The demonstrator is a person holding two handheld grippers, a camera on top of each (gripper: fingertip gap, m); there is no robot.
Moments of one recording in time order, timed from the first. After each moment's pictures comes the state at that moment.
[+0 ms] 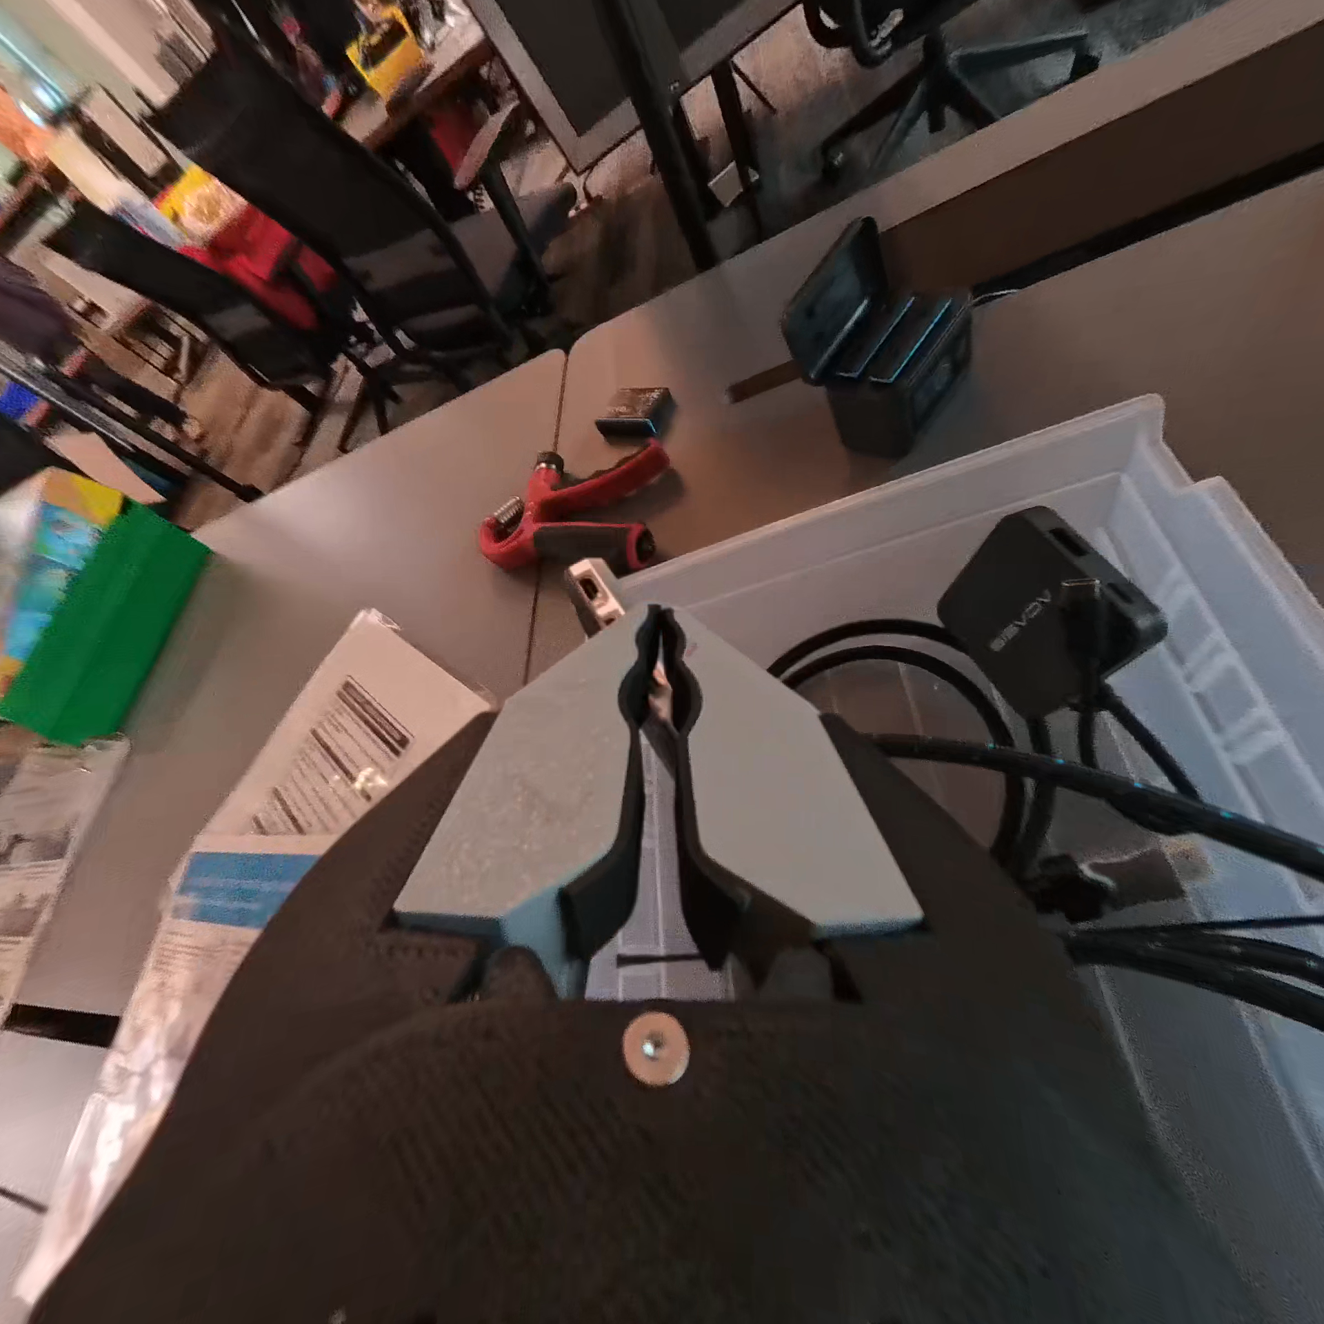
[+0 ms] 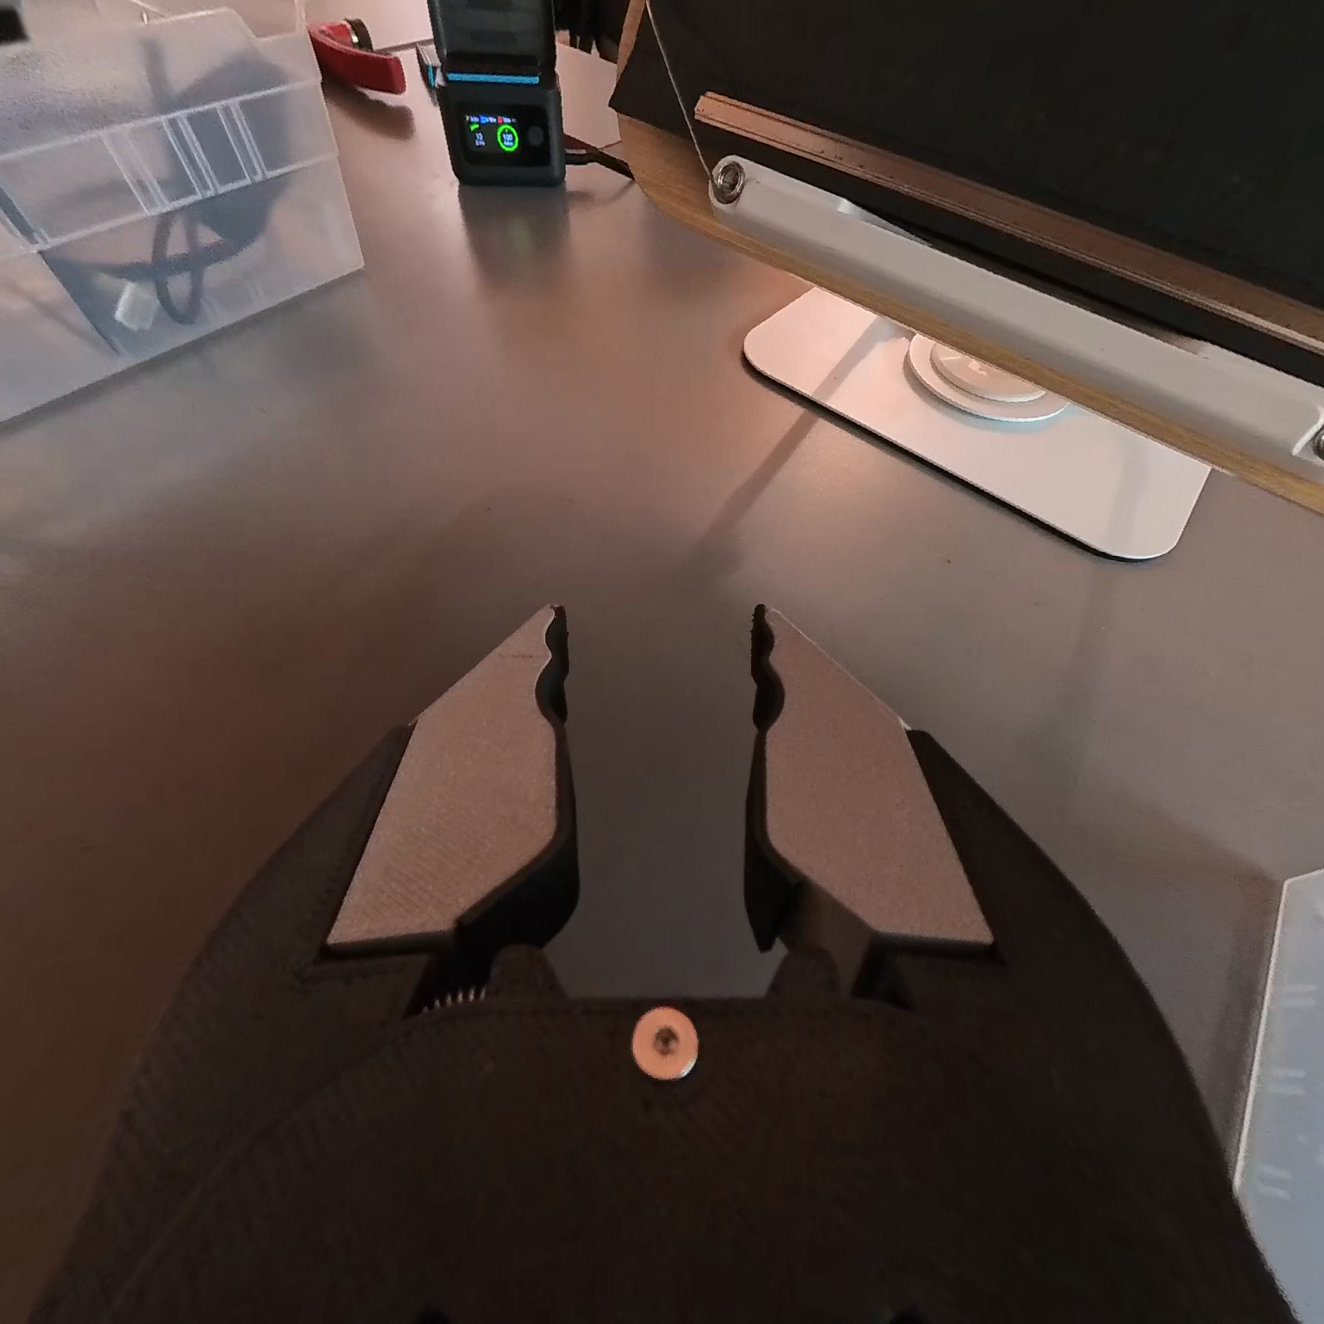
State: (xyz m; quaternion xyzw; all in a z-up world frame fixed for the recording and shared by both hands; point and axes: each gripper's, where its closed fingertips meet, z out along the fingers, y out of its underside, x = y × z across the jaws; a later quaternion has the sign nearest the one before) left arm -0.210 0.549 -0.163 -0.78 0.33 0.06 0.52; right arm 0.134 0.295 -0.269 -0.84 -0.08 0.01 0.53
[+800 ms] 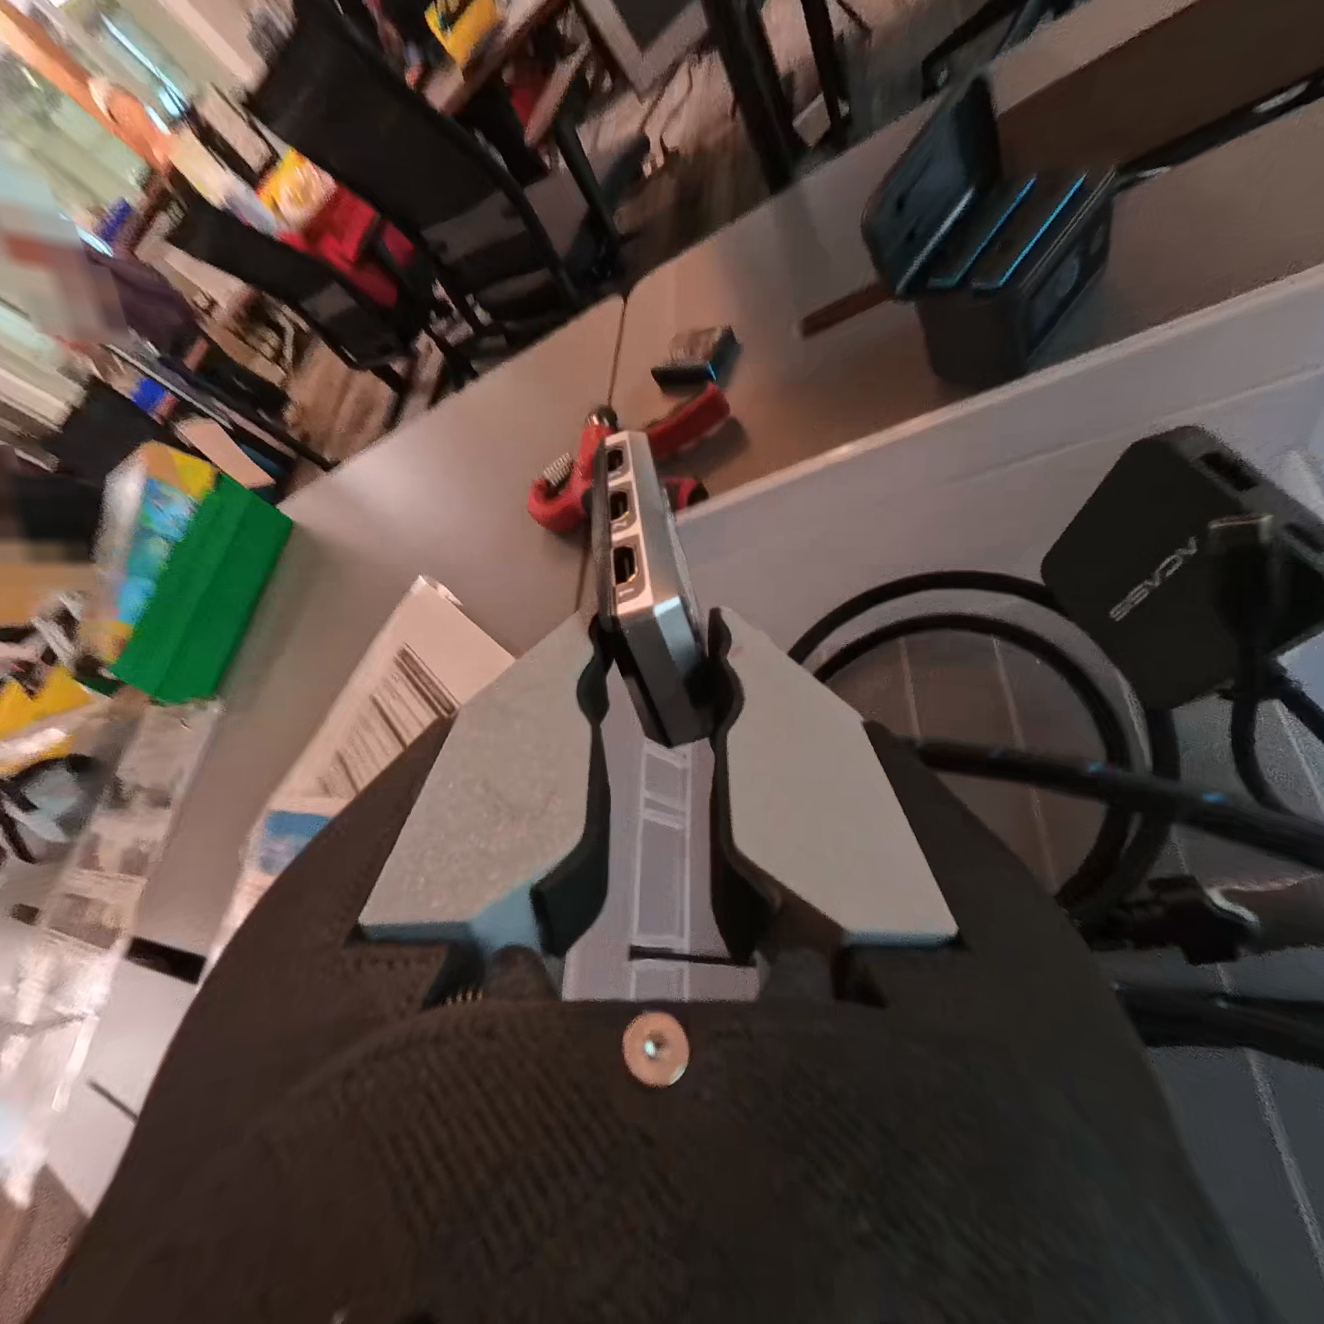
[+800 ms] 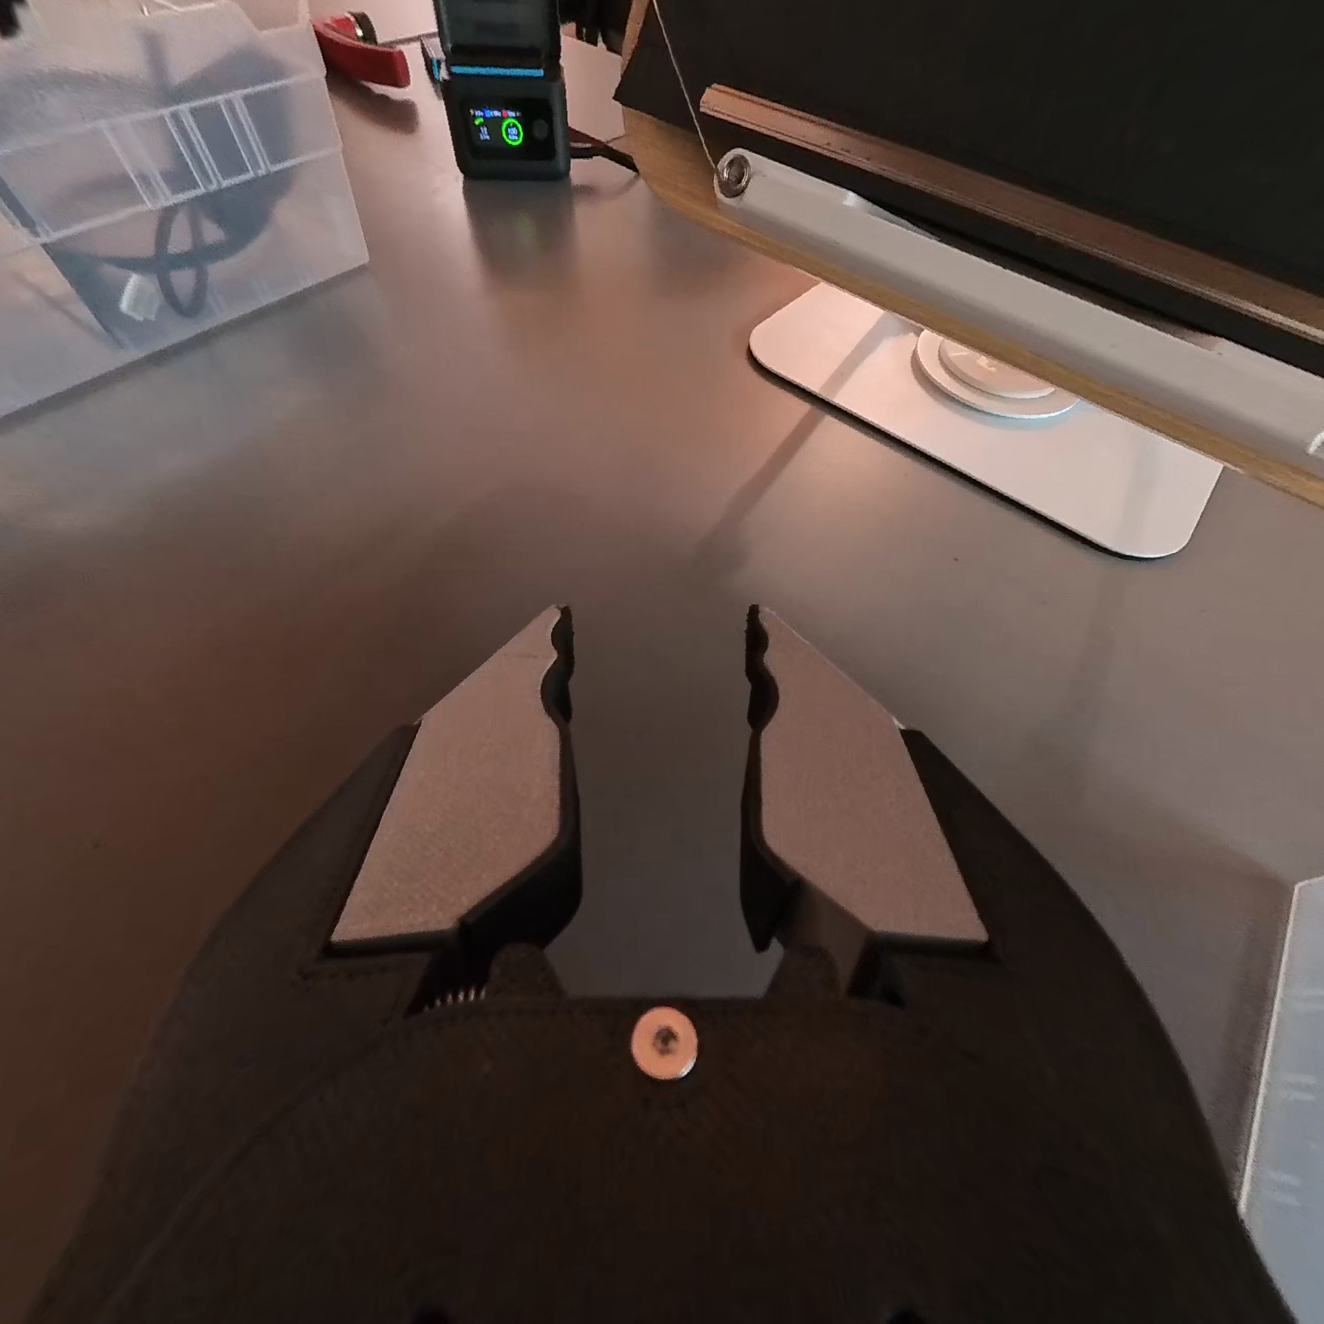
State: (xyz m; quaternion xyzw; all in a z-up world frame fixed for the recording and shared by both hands) left arm -0.224 0.563 -0.183 -0.77 0.33 0.13 0.53; right arm 0.133 0.296 -0.270 -0.85 -0.08 0.02 0.53
